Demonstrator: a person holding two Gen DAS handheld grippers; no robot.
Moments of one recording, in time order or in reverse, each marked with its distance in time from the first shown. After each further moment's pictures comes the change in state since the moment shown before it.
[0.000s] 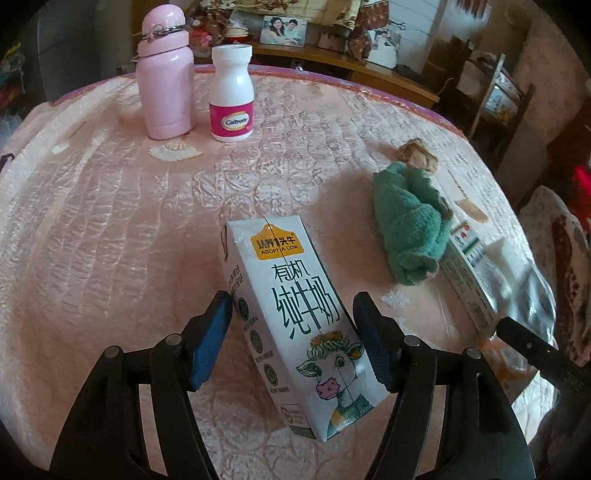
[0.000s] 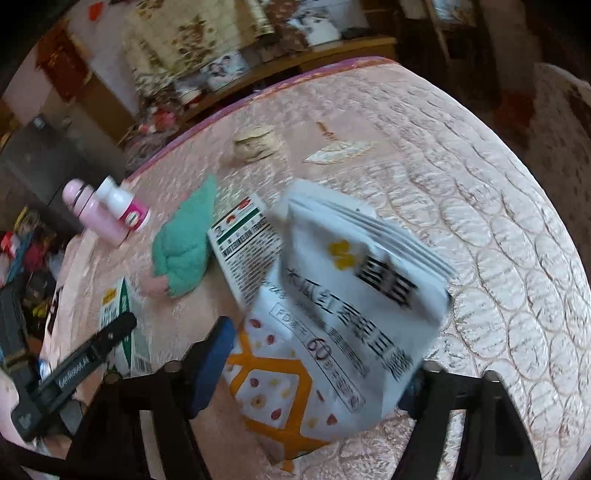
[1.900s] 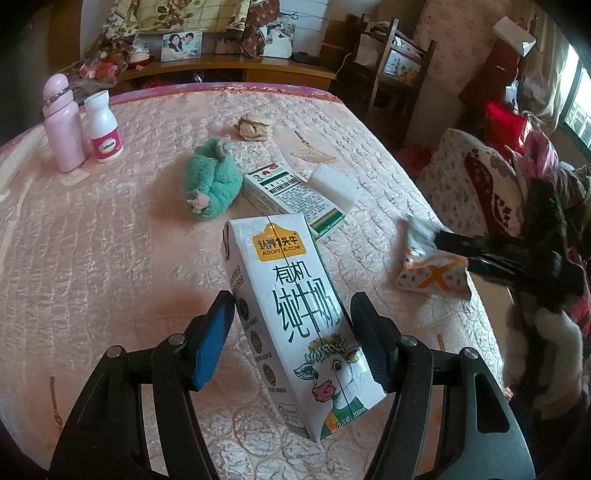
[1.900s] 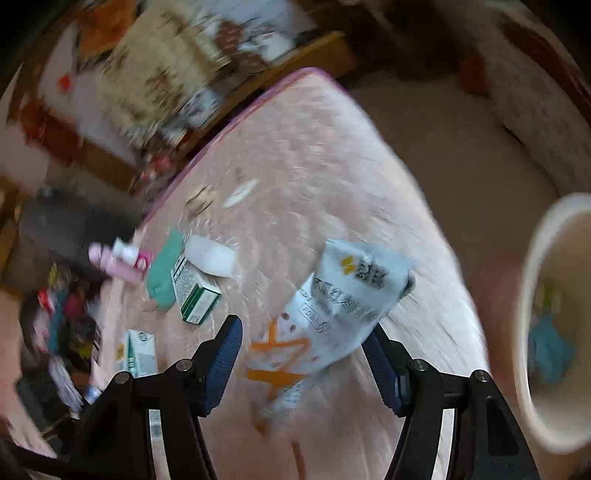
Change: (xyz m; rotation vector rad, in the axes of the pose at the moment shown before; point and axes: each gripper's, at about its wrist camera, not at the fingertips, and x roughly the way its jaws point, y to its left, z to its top) left arm -0.070 -0.118 -0.063 0.232 -0.002 -0.212; right arm -0.077 -0.135 -0.004 0.174 -0.009 0.117
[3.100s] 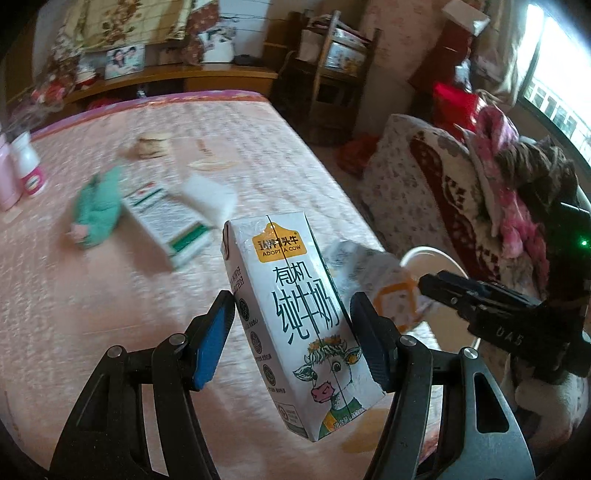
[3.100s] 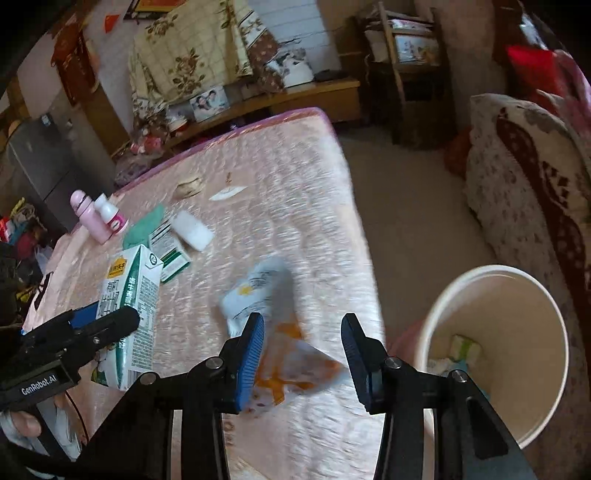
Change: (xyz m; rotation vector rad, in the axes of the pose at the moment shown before) left arm 0.016 -0.105 0.003 0.120 -0.003 -0.146; right arm -0.079 -0.004 -0.042 -0.221 -0.131 -0.235
